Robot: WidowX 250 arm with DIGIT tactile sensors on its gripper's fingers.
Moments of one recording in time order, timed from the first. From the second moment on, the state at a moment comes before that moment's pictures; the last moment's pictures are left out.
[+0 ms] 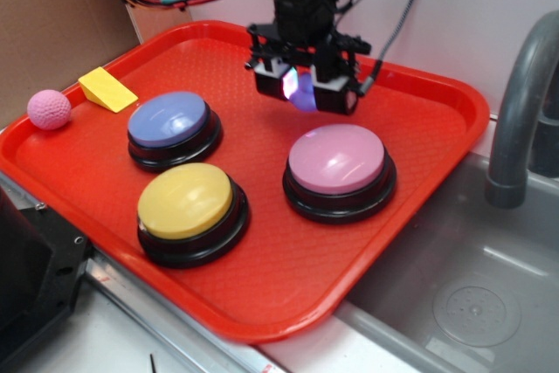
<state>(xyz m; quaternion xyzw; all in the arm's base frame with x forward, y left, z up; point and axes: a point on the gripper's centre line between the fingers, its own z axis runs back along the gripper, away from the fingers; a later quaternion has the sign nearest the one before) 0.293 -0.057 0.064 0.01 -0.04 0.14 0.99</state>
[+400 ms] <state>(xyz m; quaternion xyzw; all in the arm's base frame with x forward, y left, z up) 0.261 -0.018 0.157 0.03 -0.06 0.19 0.98</state>
